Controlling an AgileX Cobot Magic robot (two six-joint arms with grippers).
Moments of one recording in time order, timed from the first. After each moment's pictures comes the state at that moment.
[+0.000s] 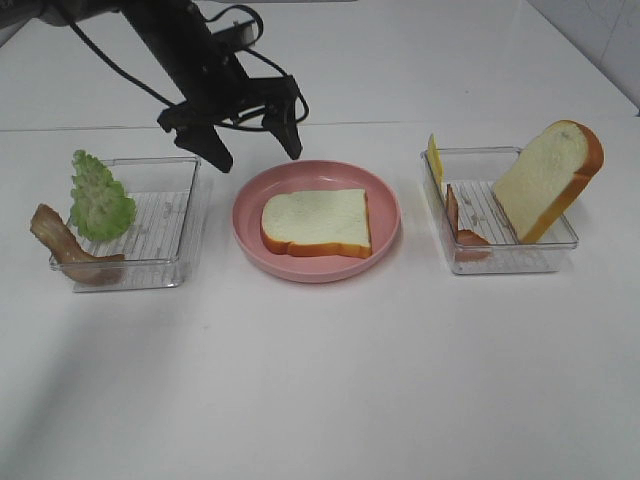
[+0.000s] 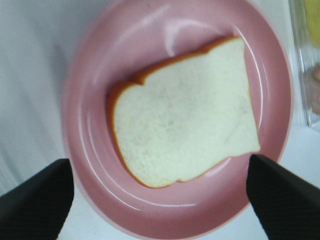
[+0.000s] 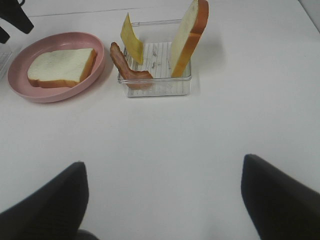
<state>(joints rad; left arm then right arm) -0.33 2.44 -2.25 -0.41 1.21 -0.06 0.01 -0.01 -0.50 0.08 1.06 -0.04</state>
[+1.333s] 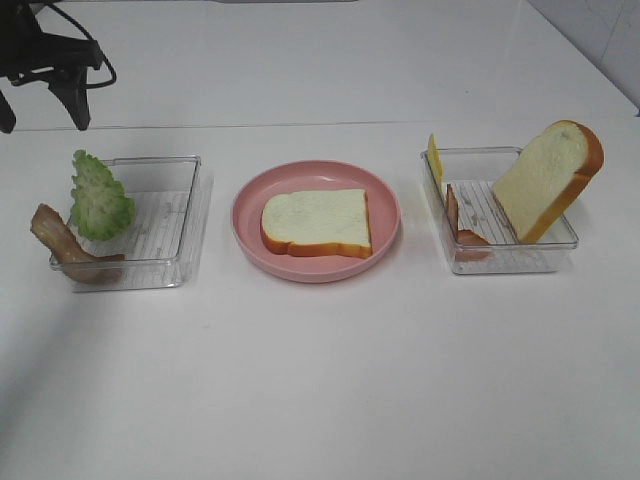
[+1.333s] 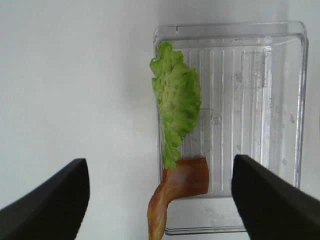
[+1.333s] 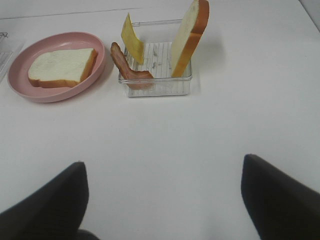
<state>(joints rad) -0.08 2.12 -1.91 -0.03 1.22 -0.14 0.01 -0.01 -0.50 0.08 1.06 -0.04</state>
